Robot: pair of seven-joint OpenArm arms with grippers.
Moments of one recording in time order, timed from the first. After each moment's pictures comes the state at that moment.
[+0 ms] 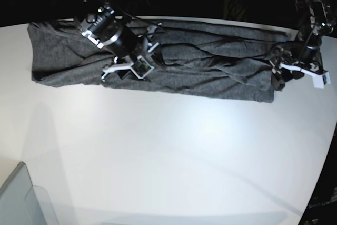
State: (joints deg) left arm 21.4 -14.6 -25.1 104.1 -42.7 -2.9 39.8; right arm -20.7 1.3 -8.6 111.1 -10.5 33.0 -27.4
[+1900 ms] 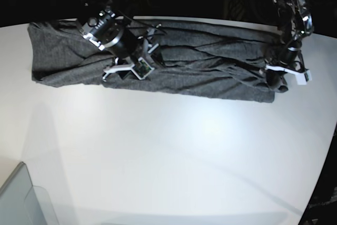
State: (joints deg) left arm 12.5 -10.6 -24.2 75.2 -36.3 -14.3 23.2; right arm -19.3 1.6 -8.6 107.8 -10.5 33.0 -27.4
